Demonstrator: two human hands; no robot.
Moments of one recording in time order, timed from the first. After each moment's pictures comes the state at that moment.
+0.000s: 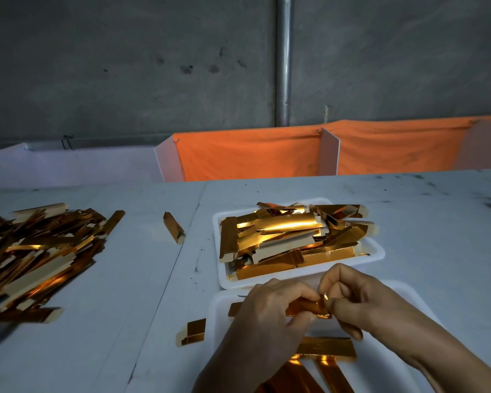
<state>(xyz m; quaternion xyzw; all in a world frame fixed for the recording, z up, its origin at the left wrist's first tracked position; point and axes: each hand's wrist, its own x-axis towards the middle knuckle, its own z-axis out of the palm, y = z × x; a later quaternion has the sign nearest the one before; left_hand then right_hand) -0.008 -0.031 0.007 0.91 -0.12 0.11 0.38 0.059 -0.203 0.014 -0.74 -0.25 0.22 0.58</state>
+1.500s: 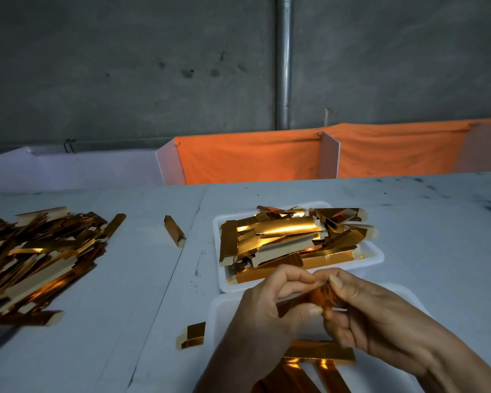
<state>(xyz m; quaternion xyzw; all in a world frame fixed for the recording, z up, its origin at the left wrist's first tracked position) -0.010 -0.028 0.011 0.81 -0.10 0.06 0.57 0.054 -0.204 0.019 -0.51 -0.17 0.39 0.75</state>
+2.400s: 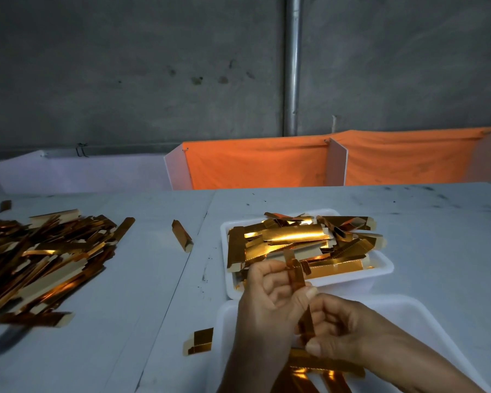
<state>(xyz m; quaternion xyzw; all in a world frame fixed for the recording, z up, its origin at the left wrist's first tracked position) -0.002 -0.035 0.004 0.71 0.02 0.18 0.68 0.050 -0.187 0.013 -0.70 -0.24 0.35 0.58</state>
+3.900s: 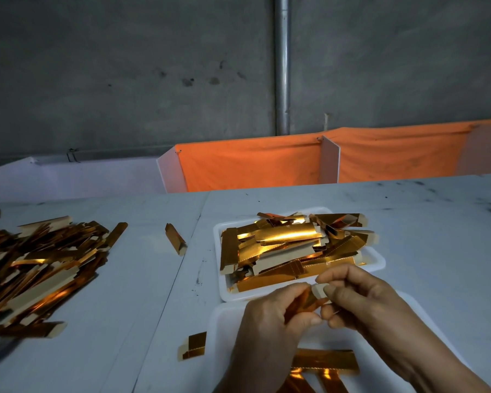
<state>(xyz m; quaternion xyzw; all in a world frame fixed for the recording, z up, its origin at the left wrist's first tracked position) -0.008 -0.039 0.010 0.89 -0.05 0.12 0.44 0.051 -0.197 0.020 -0.66 -0.17 0.16 0.72</state>
